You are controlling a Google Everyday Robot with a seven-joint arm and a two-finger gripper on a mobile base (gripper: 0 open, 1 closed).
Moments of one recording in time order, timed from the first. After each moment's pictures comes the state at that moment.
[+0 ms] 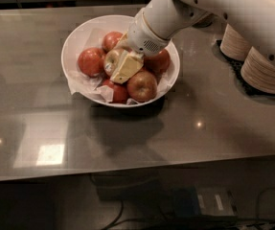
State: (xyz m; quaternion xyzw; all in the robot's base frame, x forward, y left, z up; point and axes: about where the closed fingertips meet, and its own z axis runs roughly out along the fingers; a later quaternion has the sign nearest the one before) arm 0.590 0.029 0.917 -0.68 0.65 0.13 0.32
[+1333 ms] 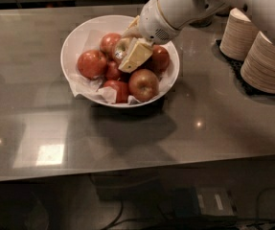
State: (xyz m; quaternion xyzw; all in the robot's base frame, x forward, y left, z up) arm 0.611 0.009 0.946 -0.67 0.64 0.12 0.37
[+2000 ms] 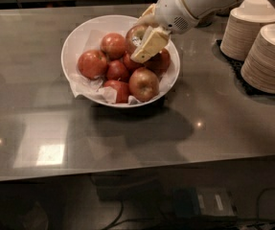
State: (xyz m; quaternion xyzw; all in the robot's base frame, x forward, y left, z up) arm 0.613 -0.025 0.972 -0.66 0.63 0.12 0.39
